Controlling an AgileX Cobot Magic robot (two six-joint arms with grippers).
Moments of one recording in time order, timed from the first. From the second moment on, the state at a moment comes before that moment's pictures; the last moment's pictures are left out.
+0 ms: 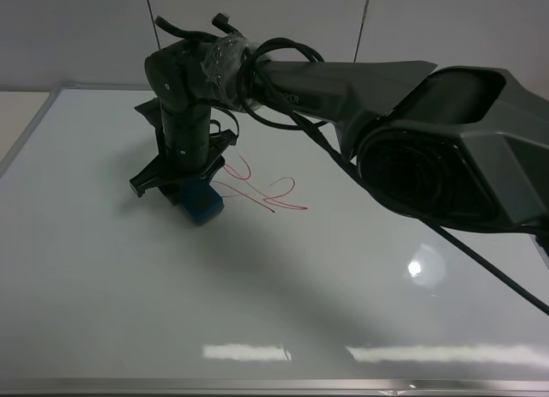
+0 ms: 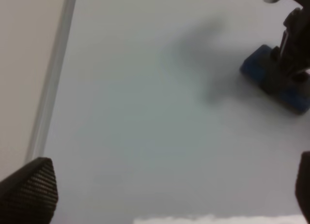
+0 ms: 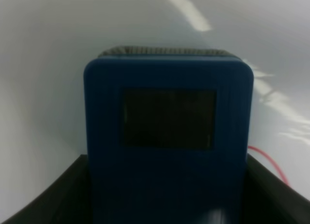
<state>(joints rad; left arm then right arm) 0.05 0.00 -0.50 -0.07 1.05 0.04 0.90 2.53 -2.18 0.01 1.03 0.10</state>
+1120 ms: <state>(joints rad) 0.05 0.00 -0.50 -0.07 1.05 0.04 0.86 2.54 -2.19 -0.01 1.06 0.12</state>
